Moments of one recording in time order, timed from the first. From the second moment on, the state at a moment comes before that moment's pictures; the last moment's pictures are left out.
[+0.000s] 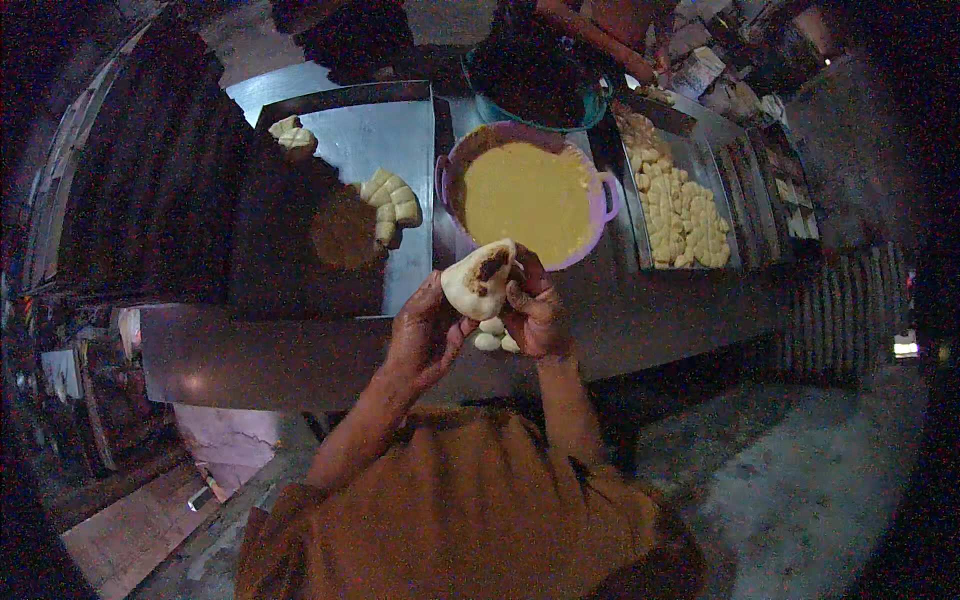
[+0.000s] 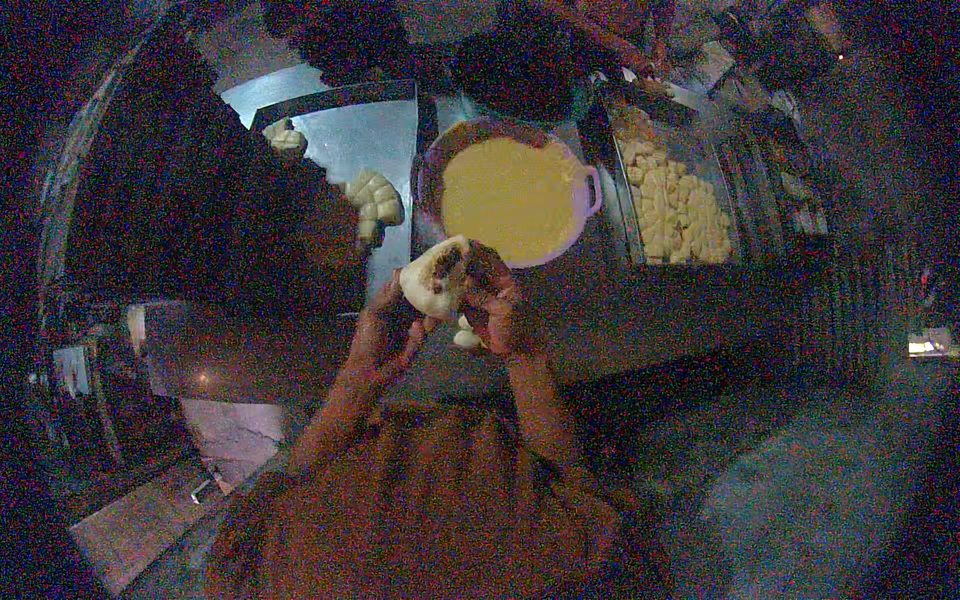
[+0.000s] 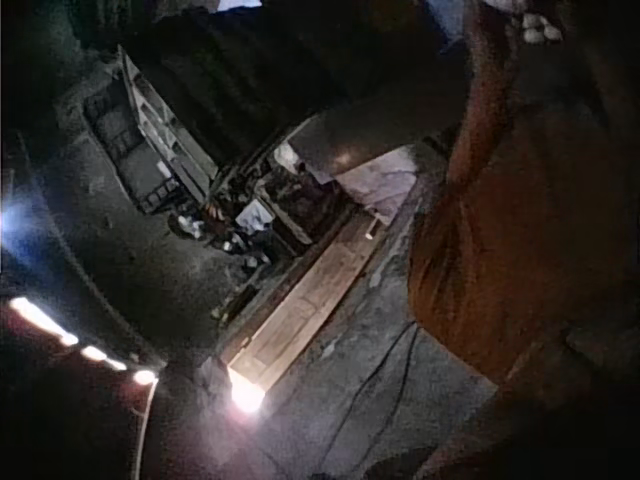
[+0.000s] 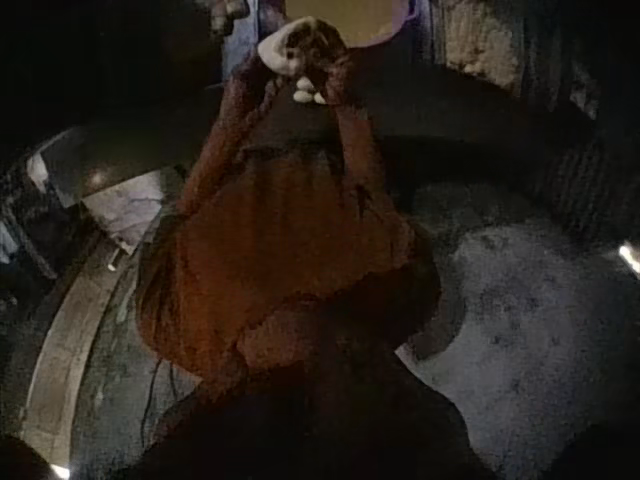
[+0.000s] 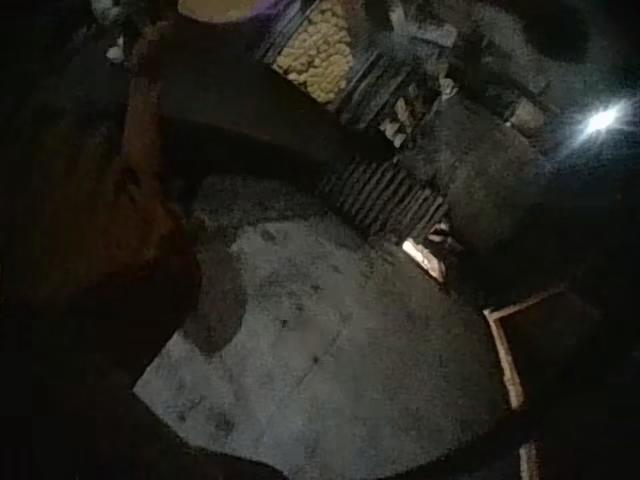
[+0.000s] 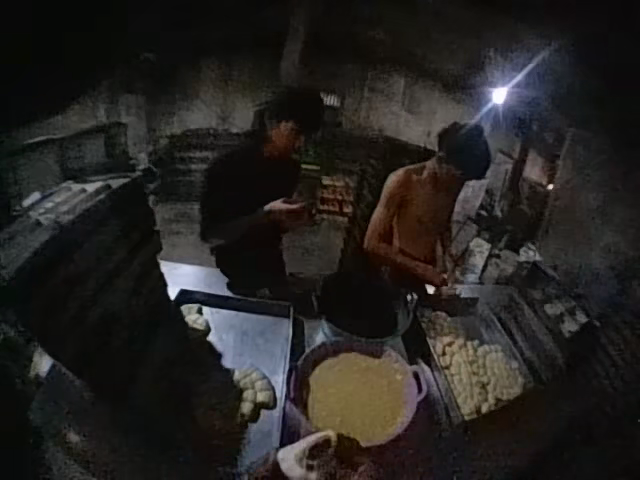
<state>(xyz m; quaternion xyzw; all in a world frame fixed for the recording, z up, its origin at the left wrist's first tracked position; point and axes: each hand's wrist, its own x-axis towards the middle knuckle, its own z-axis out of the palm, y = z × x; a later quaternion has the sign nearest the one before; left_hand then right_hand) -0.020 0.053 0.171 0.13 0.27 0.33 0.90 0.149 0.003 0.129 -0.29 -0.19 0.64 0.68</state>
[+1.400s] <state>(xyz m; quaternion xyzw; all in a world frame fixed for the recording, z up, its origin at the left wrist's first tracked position) -0.112 0.078 0.187 0.48 0.25 0.26 0.80 0.028 -0.018 0.198 -0.59 -0.28 0.44 0.62</state>
